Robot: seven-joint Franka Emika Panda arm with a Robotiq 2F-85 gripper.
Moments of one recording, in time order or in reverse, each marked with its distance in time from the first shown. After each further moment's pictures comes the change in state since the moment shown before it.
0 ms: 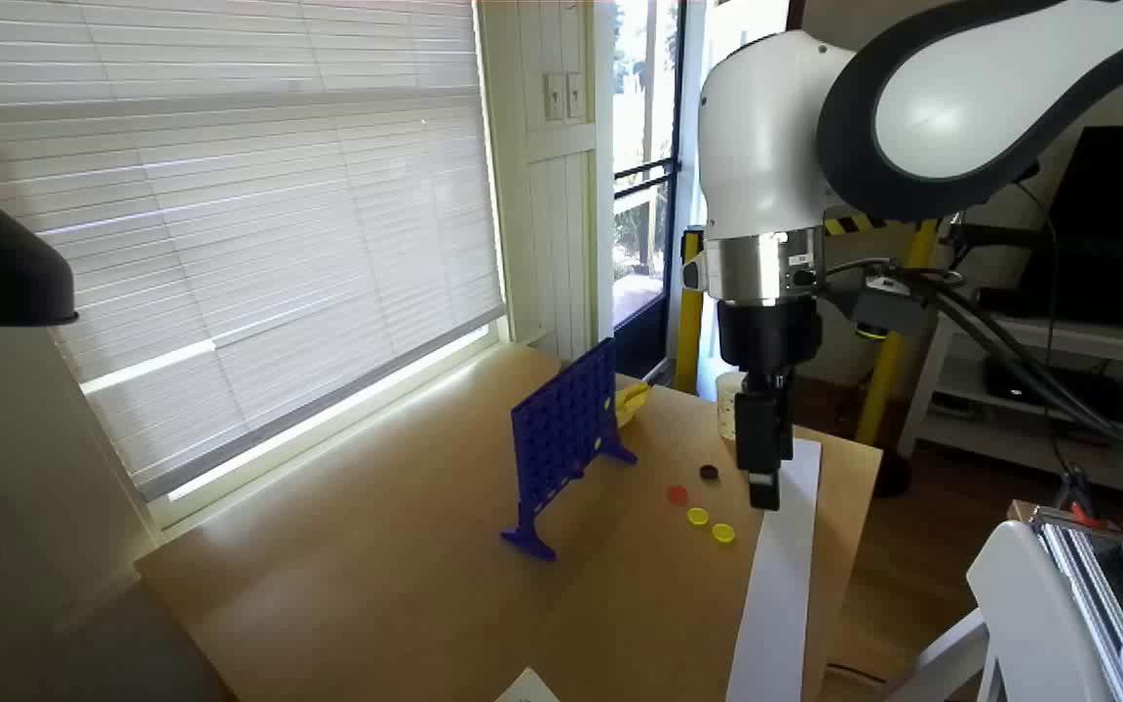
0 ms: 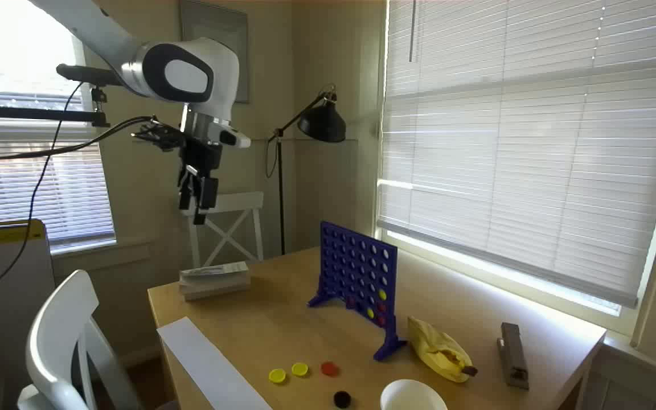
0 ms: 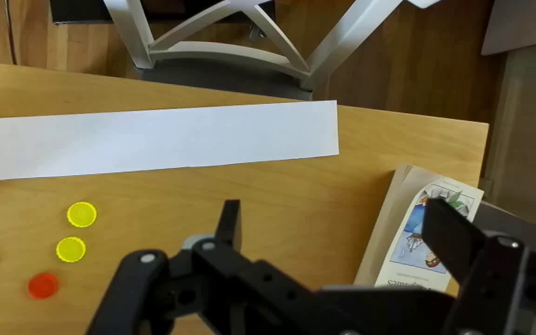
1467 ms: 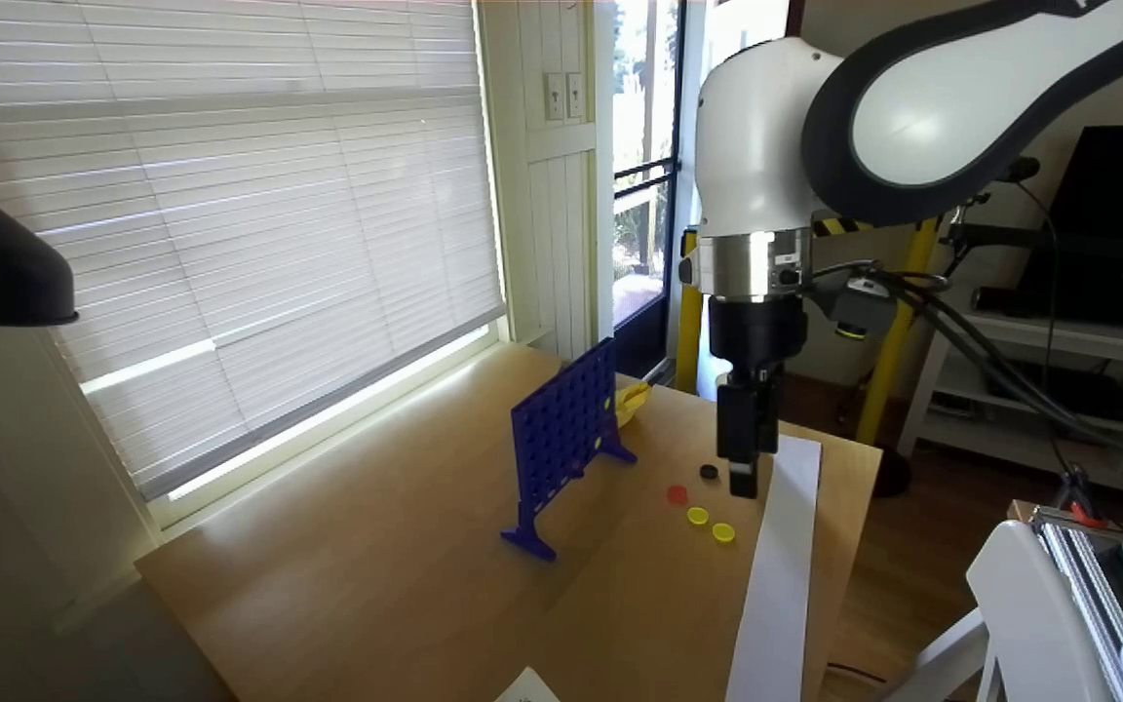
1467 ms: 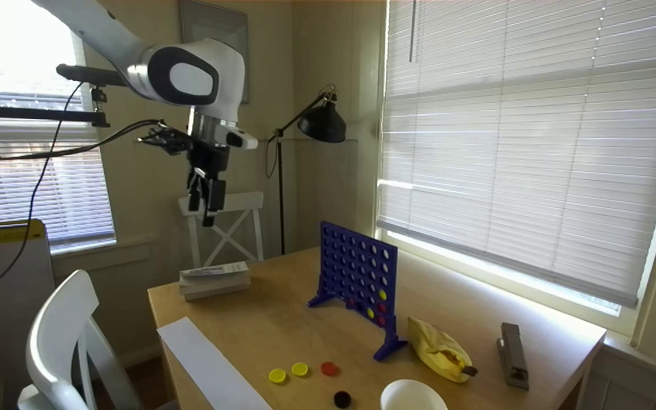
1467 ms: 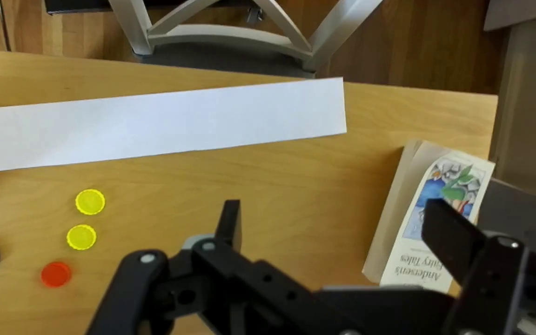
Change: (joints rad) arm -0.019 0.022 -0.013 0.003 0.000 0.052 0.007
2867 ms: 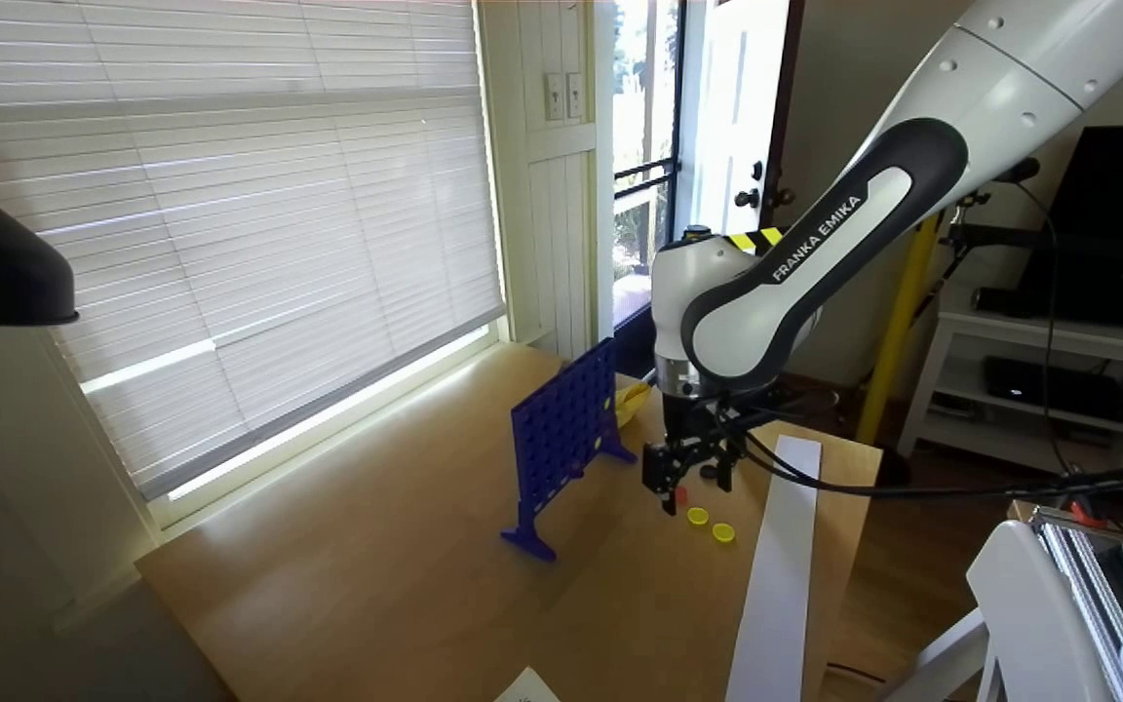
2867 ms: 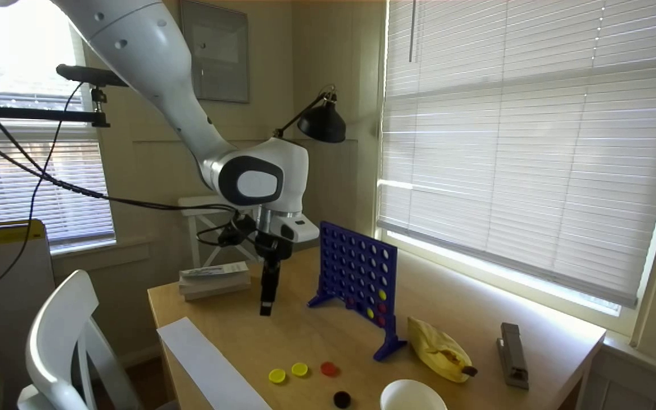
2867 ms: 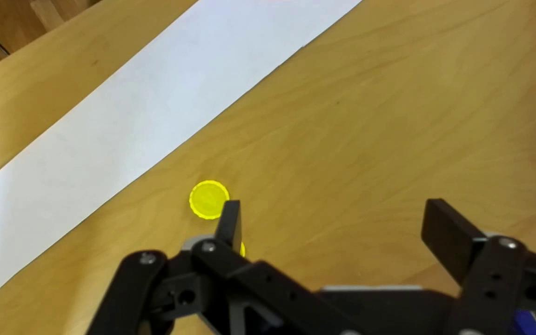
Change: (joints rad) arm -0.076 0.458 -0.142 0.085 -0.072 0.362 0.350
